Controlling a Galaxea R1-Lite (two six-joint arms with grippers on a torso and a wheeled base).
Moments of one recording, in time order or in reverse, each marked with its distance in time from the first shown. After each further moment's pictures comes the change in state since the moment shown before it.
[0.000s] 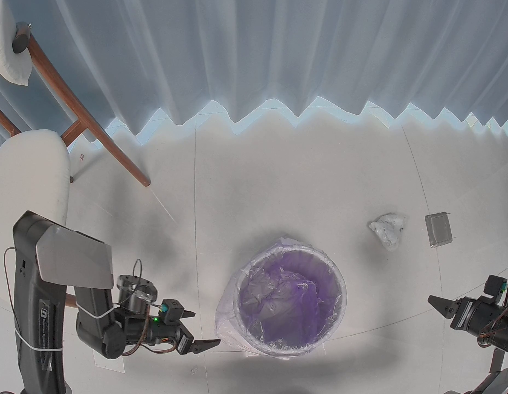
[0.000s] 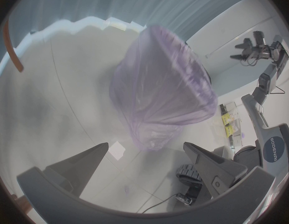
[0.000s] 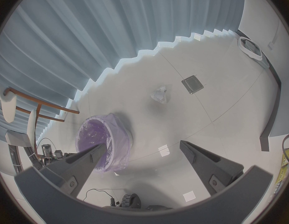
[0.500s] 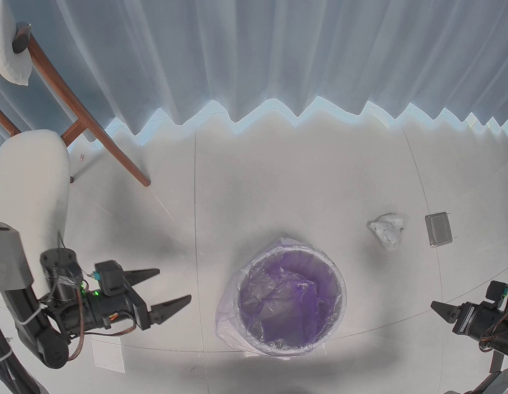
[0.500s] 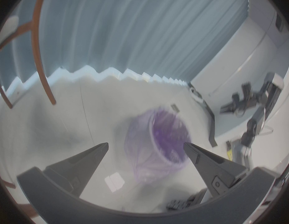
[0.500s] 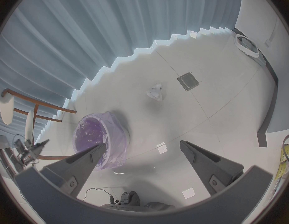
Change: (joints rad) left arm 0.083 -0.472 0.318 -0.297 -0.041 -0.278; right arm -0.029 -0.030 0.021 0.038 0.008 0.004
